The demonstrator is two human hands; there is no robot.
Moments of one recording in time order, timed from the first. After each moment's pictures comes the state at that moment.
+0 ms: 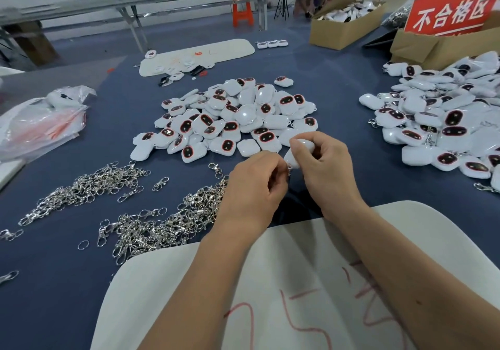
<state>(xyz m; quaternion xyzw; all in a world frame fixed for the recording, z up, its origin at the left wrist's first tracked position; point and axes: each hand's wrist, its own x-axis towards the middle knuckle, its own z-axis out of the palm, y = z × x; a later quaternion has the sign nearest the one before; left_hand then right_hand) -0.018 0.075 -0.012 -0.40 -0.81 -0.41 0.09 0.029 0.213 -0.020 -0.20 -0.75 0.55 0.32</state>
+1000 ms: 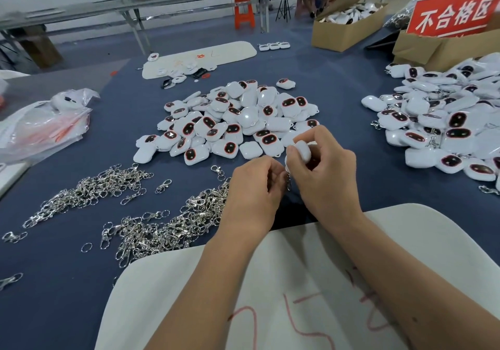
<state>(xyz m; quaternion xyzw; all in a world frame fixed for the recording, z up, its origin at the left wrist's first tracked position) -0.018 0.077 -0.017 -0.31 -0.84 -0.44 0.04 0.037 0.197 -0.016 -0.13 -0.78 0.44 0.42</state>
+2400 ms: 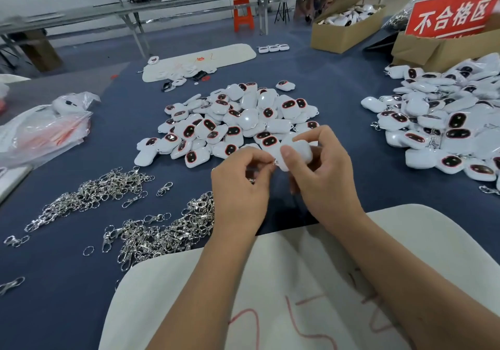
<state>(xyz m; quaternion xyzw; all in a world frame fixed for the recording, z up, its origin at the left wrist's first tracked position) -0.021 0.069 -0.007 -0.25 -0.79 -0.55 0.10 0.039 0.196 -0.015 -0.10 -0.75 0.54 0.38</state>
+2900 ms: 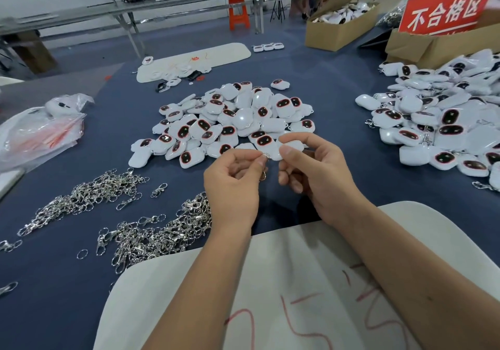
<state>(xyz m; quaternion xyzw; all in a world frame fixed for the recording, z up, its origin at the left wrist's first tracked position) -0.021 0.079 -0.011 -0.12 -0.69 -0.71 0.03 0.036 0.211 -0.015 -0.07 -0.58 0.78 0.21</state>
